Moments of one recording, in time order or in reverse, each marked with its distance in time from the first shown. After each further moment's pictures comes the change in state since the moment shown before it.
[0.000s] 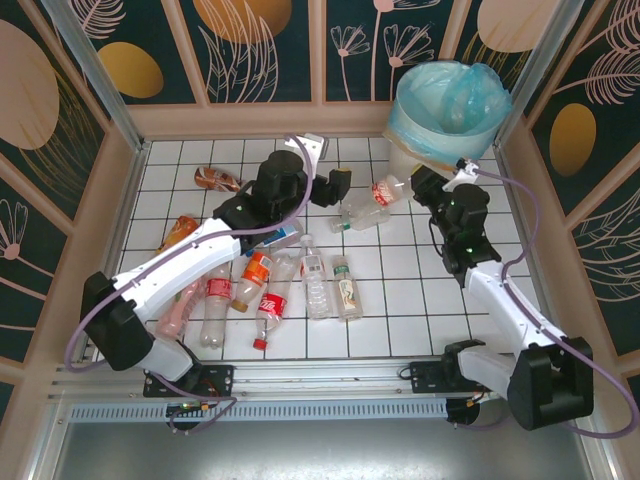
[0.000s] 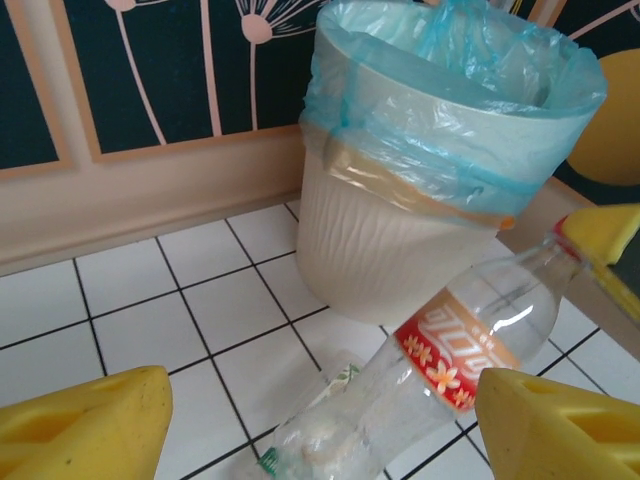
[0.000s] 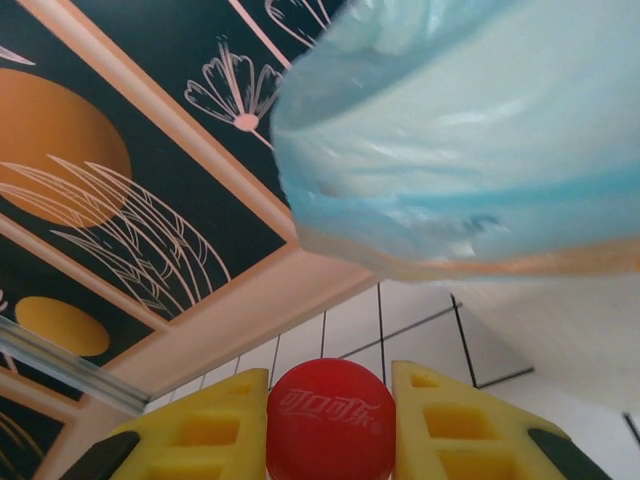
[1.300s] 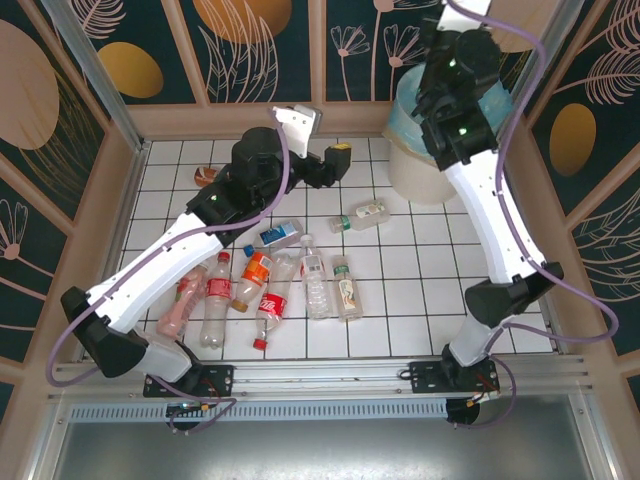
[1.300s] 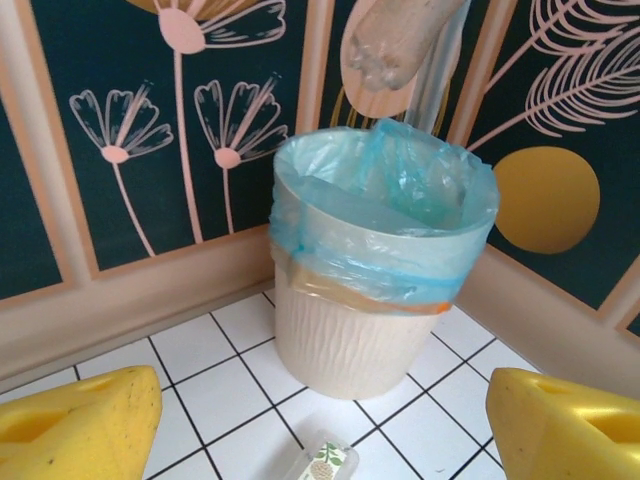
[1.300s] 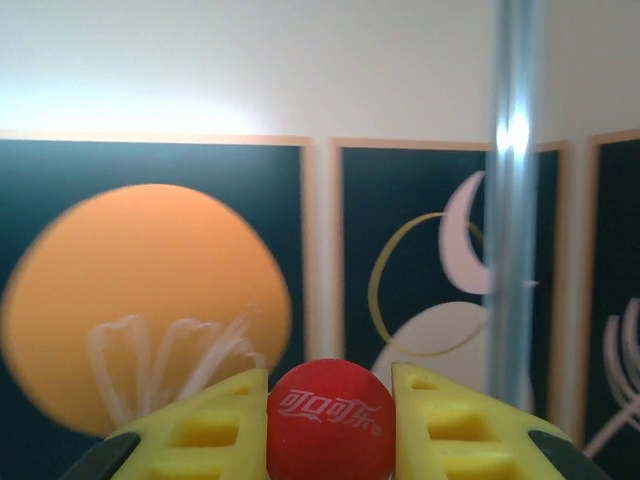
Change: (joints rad) left arm 0.000 -0.035 0.205 -0.091 0.060 0.078; right arm 0.177 0.636 1.448 -0.241 0.694 -0.992
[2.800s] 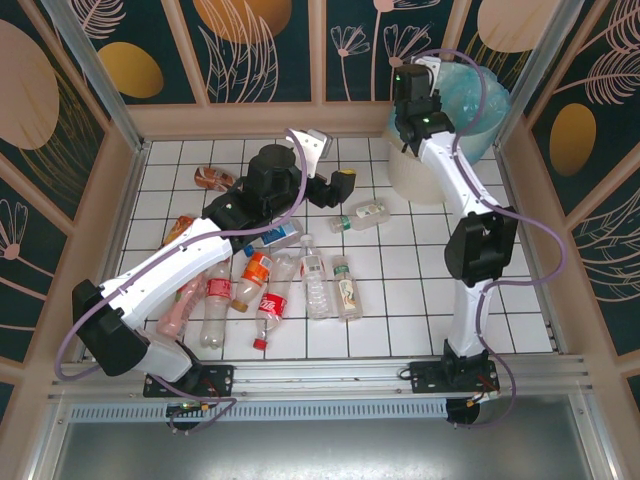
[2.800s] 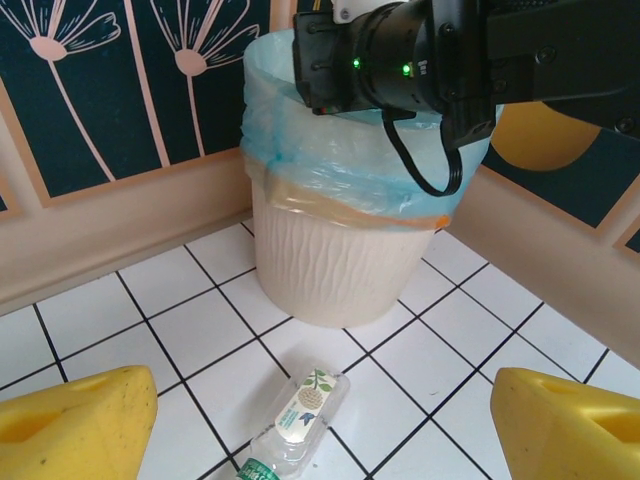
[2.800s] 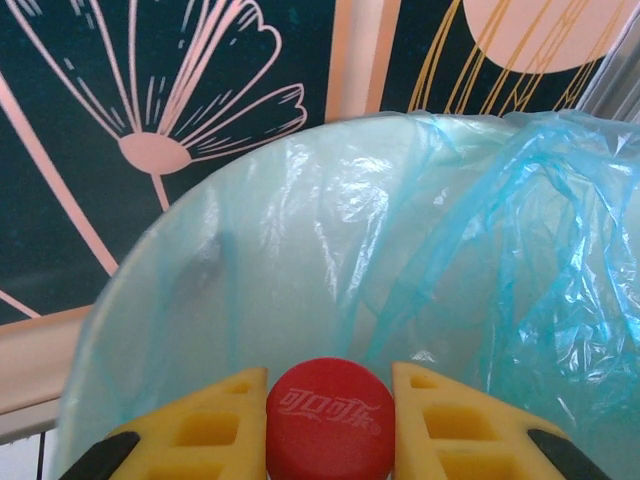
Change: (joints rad) left arm 0.000 0.006 -0.156 0.050 0.058 0.000; right arm -0.141 0.309 -0.127 -0.460 -0.123 0.481
